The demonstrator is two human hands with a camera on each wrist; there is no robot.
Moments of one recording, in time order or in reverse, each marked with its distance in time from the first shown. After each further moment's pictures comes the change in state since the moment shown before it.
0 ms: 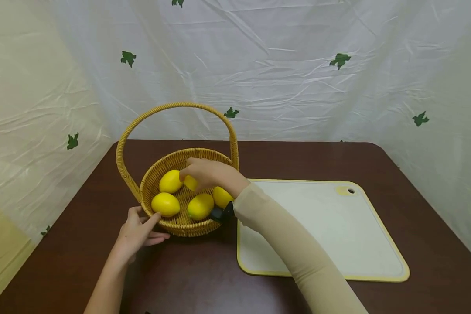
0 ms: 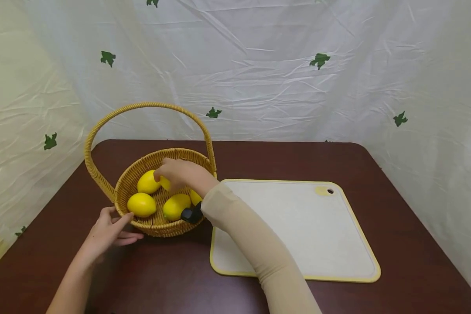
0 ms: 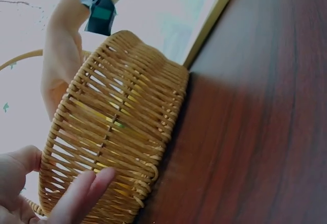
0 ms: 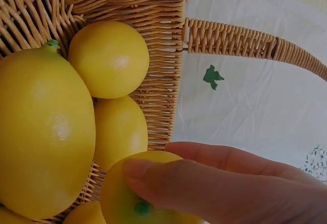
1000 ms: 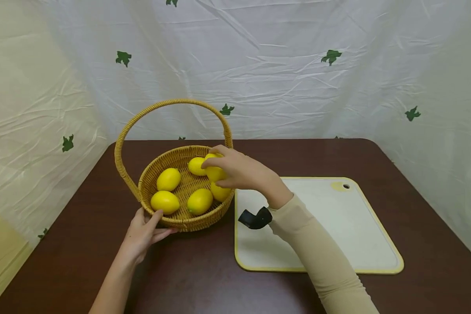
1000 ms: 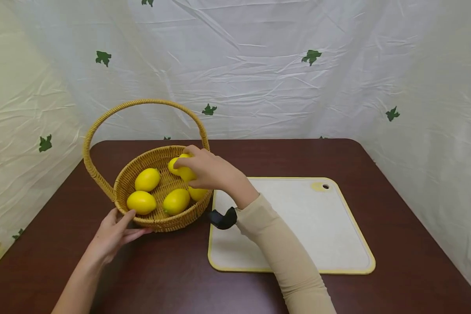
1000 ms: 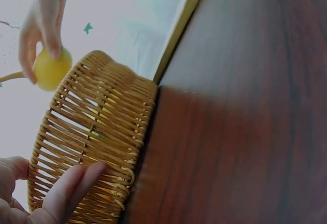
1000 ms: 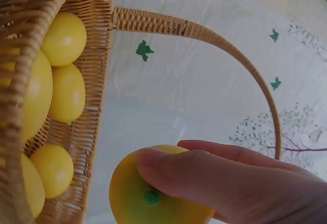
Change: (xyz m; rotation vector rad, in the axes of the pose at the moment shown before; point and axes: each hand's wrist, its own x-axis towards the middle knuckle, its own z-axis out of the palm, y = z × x) left_hand -0.004 -0.008 0.010 -0.199 -0.124 0.059; right_hand -0.093 0.011 -0.002 0.039 0.381 -0.052
